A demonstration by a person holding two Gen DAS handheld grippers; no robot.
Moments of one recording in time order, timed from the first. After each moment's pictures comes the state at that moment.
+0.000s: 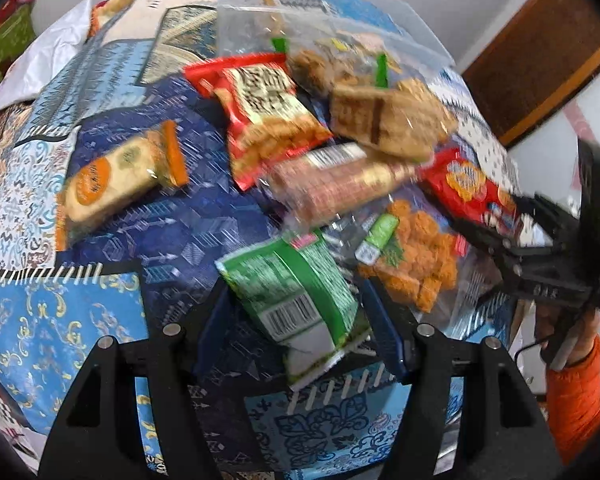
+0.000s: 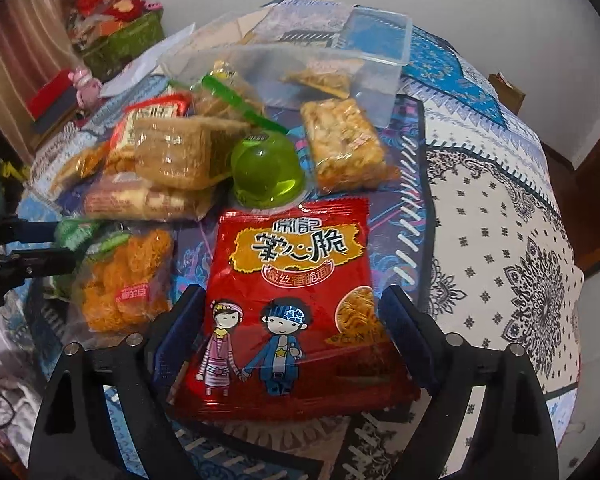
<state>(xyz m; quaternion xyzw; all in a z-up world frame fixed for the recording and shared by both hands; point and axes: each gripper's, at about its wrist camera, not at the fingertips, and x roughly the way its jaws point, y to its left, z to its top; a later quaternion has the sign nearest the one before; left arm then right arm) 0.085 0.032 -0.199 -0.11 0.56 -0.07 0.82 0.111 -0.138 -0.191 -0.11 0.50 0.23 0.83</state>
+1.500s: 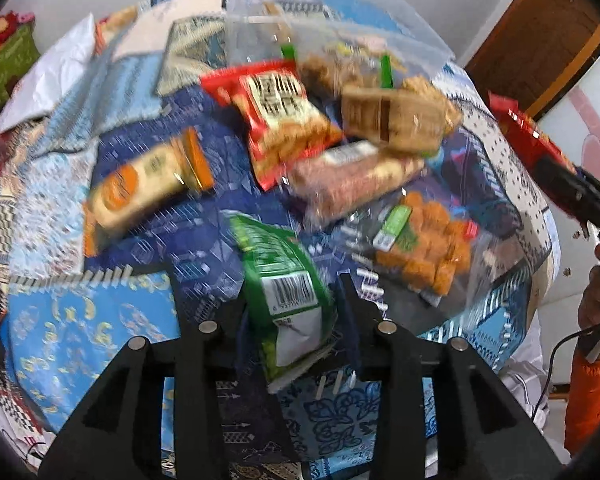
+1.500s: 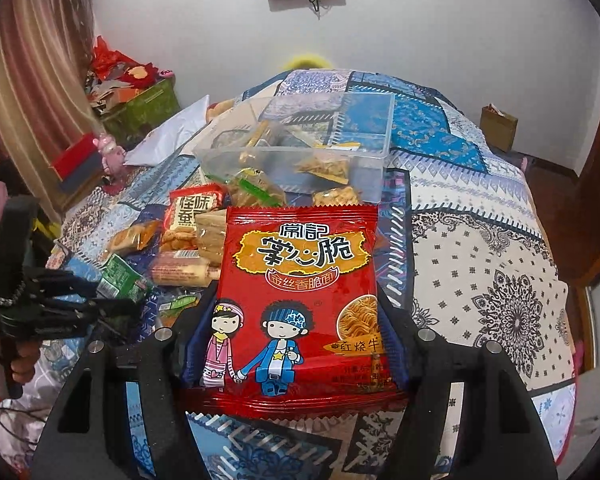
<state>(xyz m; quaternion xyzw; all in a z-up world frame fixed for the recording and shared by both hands) 0.079 0.039 -0.191 -0.09 0.55 -0.07 0.82 0.095 -0.157 -0.131 -0.03 0.41 0.25 0.87</state>
